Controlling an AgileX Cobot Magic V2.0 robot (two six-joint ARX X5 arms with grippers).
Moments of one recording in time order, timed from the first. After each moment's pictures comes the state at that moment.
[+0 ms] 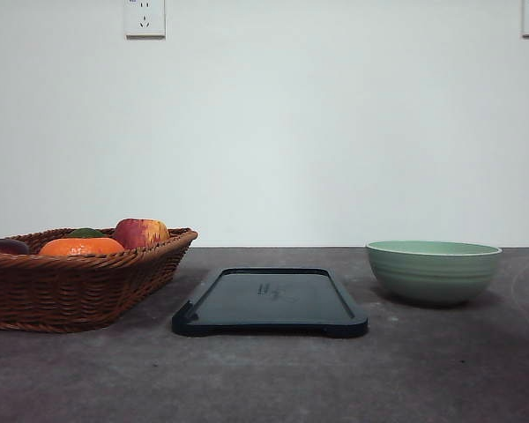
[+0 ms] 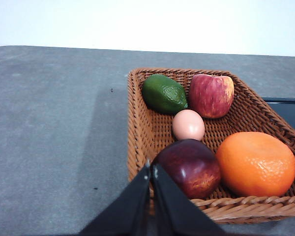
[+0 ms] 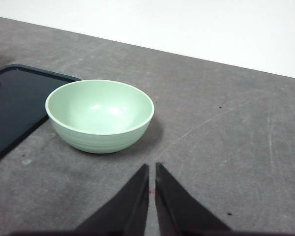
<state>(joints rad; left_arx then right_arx) -0.02 0.00 0.03 -0.18 0.07 -0.05 0.10 0.00 0.02 -0.16 -0.08 -0.12</state>
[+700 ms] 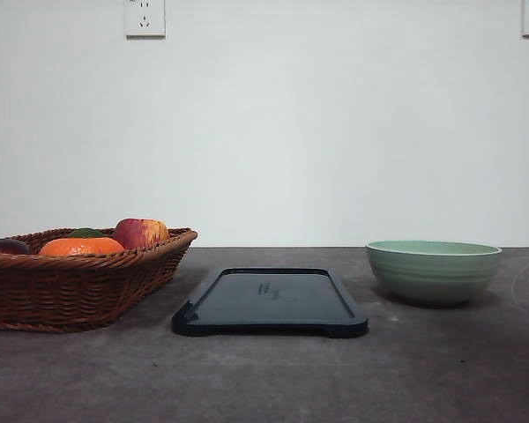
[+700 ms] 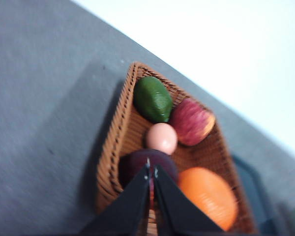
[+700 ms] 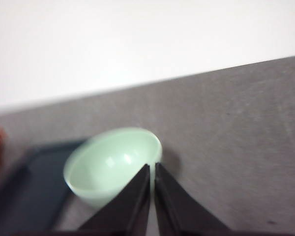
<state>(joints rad) -0.02 0.00 0.03 -0.18 0.08 -0.68 0.10 0.00 0.02 -0.02 -0.05 0.33</state>
